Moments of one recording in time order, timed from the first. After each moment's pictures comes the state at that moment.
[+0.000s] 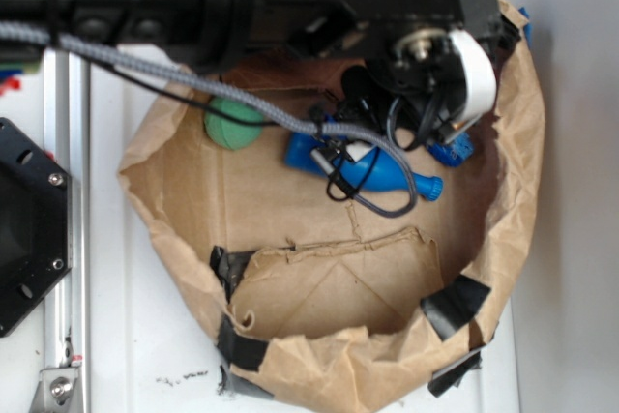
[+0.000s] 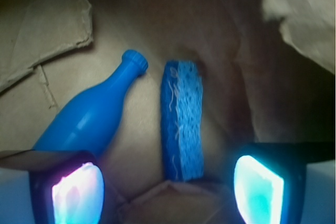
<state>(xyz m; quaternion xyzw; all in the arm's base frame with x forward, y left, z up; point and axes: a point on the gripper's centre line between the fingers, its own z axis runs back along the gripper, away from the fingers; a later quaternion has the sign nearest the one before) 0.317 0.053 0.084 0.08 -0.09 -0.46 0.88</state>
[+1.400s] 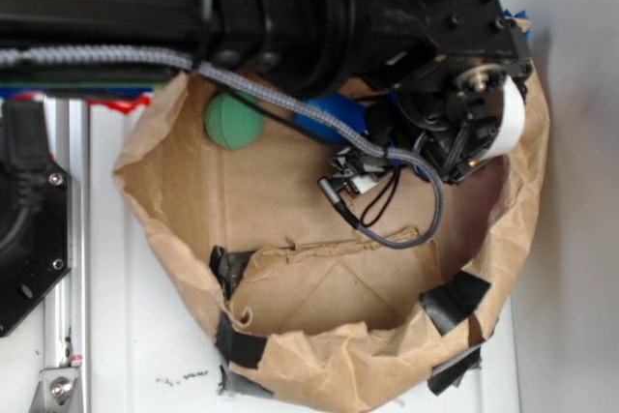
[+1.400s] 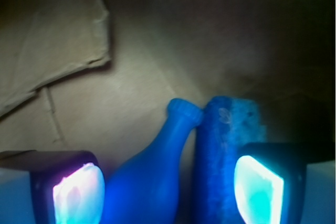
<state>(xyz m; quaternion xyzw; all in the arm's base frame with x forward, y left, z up) 0.319 0.033 0.054 0.00 -0.05 -0.51 0.86</state>
